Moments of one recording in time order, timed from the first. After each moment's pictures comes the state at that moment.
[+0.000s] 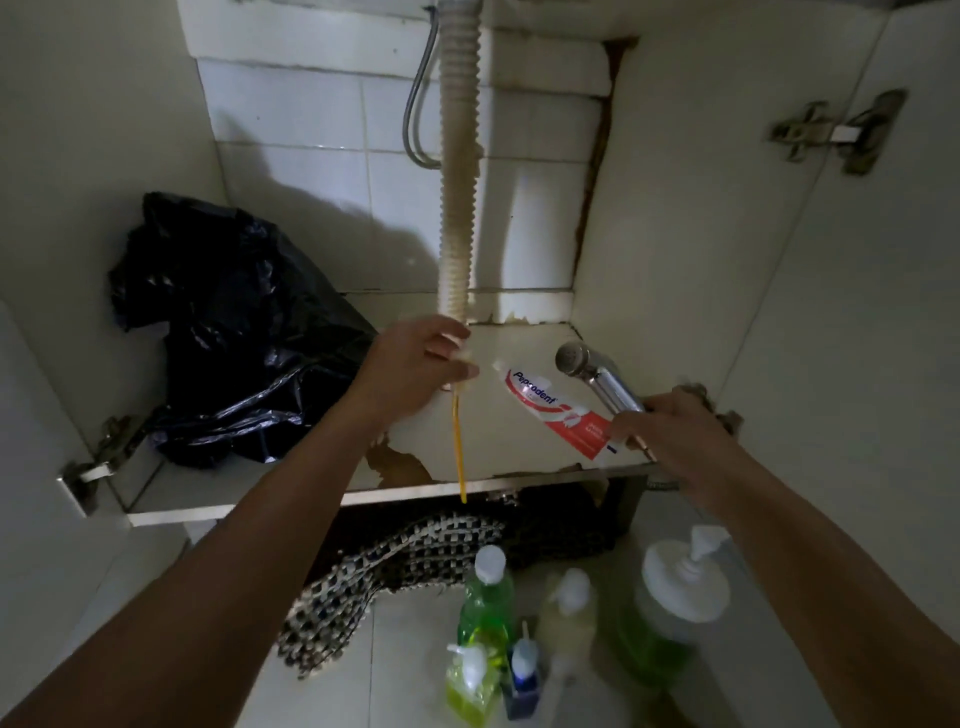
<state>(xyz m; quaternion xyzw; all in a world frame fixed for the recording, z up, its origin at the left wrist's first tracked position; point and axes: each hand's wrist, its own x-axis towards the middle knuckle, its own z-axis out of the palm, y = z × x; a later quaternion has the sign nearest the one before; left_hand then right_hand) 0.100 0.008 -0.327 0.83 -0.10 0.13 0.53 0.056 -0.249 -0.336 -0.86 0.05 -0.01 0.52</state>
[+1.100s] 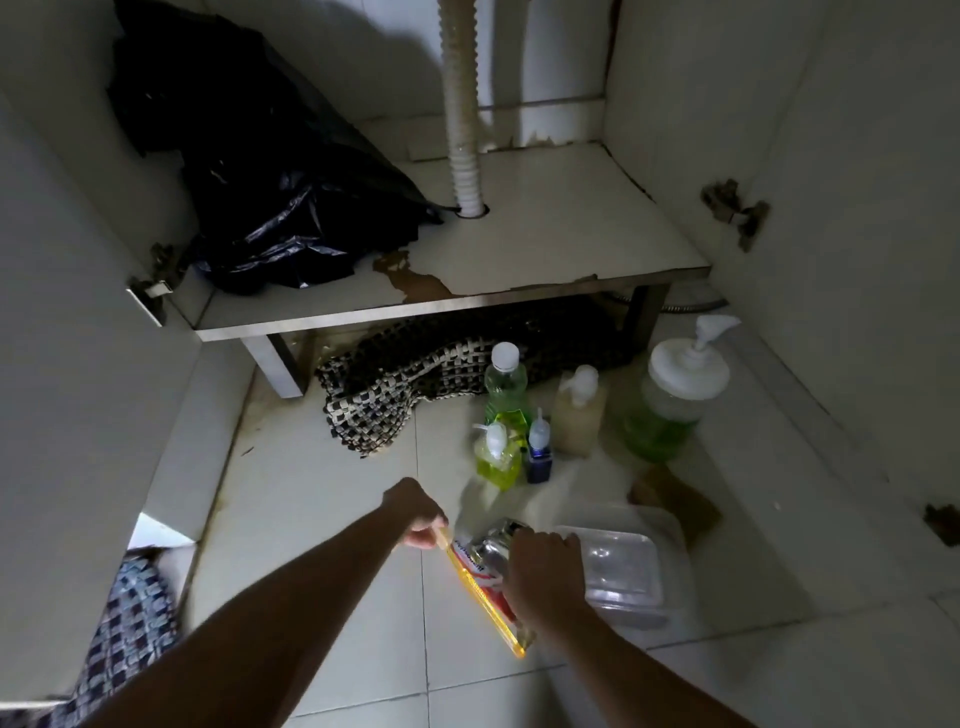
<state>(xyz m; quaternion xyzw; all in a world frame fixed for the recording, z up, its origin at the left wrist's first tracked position) -0.071 0.012 -0.600 0.80 0.31 -0.27 0.43 -0.141 -0.156 -0.600 -0.99 -0.06 0.09 0.08</state>
